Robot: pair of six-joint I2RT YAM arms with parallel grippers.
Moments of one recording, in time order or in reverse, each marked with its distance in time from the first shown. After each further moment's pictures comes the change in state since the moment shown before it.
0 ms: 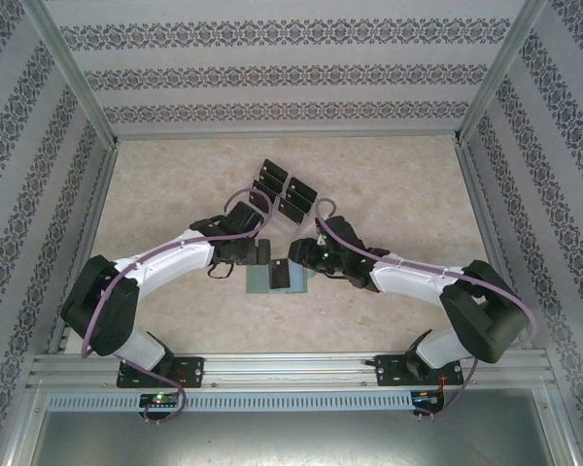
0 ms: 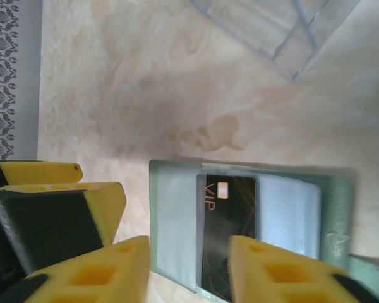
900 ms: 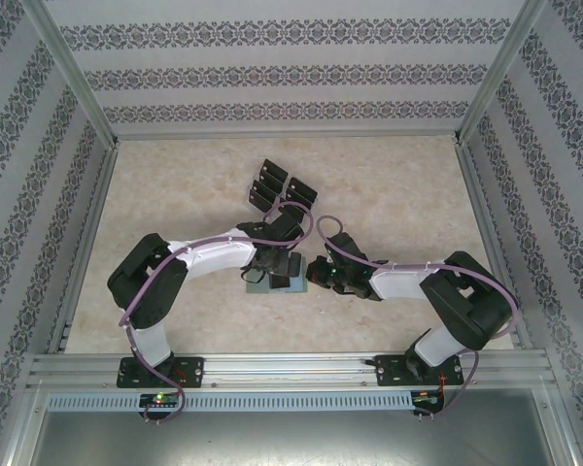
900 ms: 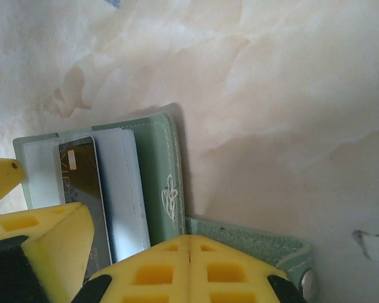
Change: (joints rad) left arm -0.164 0.260 0.158 -0.001 -0.006 -0.053; right arm -0.029 0.105 -0.143 0.083 0.005 0.016
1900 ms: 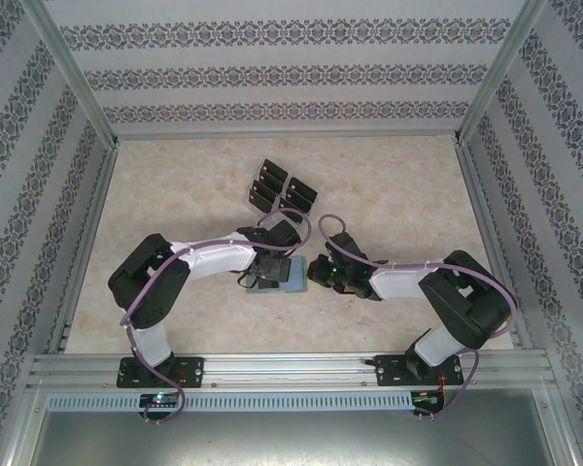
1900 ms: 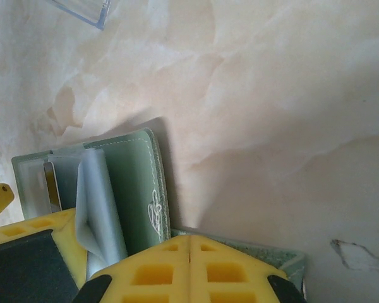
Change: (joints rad) left arm -0.007 -0.002 -0.047 -0.049 -0.129 0.008; right arm -0.007 0.008 -0.002 0.007 0.026 0.041
